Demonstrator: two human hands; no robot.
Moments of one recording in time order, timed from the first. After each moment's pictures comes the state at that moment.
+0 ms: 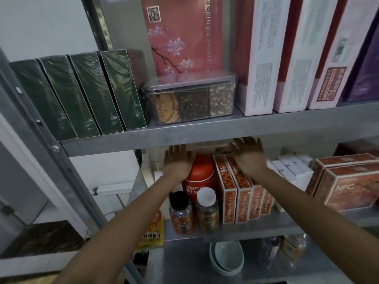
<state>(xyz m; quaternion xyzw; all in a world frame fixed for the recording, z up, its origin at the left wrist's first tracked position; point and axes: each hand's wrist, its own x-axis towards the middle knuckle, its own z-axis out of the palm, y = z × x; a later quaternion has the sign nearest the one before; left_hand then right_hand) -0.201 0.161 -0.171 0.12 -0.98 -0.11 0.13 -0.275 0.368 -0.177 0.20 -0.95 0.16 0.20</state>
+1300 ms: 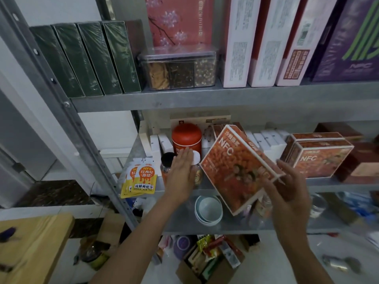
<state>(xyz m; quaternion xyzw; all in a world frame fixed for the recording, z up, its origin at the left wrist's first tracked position) -0.062 0.257 -0.222 0.06 -0.95 -0.26 0.16 -0.044 0.493 -0.191 0.11 -0.68 0.70 0.20</state>
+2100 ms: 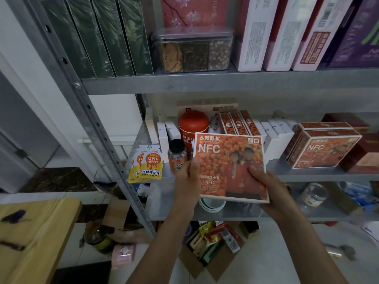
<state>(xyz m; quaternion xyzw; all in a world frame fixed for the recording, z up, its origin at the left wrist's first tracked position) 0.003 0.292 -0.200 0.20 -0.69 -0.67 0.20 -0.064 0.474 -0.209 0.00 -0.53 0.81 -0.24</state>
